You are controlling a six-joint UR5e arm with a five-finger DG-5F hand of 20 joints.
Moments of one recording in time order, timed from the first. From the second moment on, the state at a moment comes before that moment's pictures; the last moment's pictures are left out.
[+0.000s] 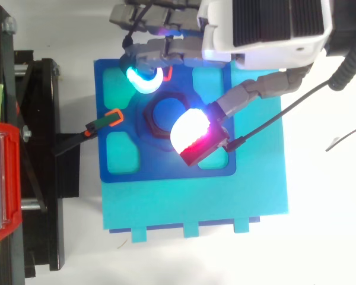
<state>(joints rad) -0.03 -2.24 -1.02 -3.27 -1.68 -1.39</state>
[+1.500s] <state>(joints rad) 0.12 -2.25 -1.01 -3.26 -1.51 -1.37</state>
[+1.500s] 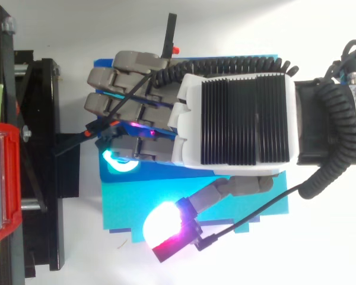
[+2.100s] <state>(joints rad) 0.07 -2.25 -1.01 -3.27 -1.58 -1.40</state>
